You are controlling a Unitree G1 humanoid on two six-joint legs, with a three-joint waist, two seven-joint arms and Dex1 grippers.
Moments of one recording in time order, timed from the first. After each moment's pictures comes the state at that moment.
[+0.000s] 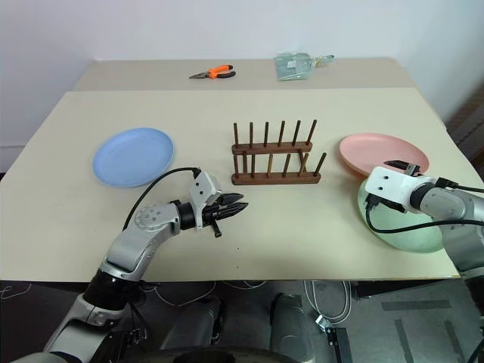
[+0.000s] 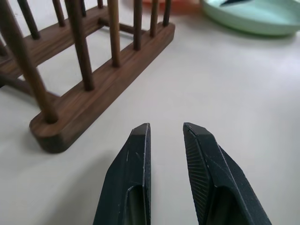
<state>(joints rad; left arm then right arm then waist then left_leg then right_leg) -0.31 0.30 -0.26 -0.14 -0.19 0.43 -0.76 -0.20 -1.08 0.02 0.19 -0.29 0.04 0.59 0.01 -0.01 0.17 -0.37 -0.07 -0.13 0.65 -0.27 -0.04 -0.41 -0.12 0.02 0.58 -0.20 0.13</state>
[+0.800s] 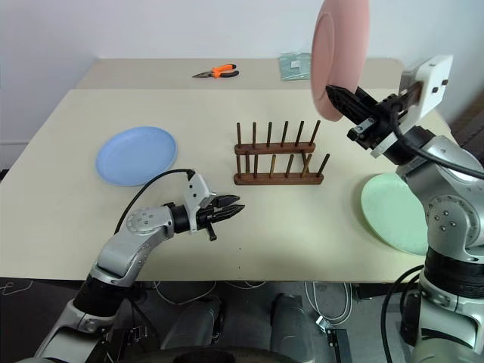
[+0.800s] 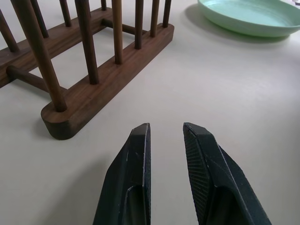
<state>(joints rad) -0.27 0.34 -0.25 -0.20 -0.23 0.45 -0.76 -0.45 -0.68 -0.39 -0.37 0.87 0.74 0.48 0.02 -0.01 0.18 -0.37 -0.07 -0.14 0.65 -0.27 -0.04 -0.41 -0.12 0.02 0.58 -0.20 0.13</state>
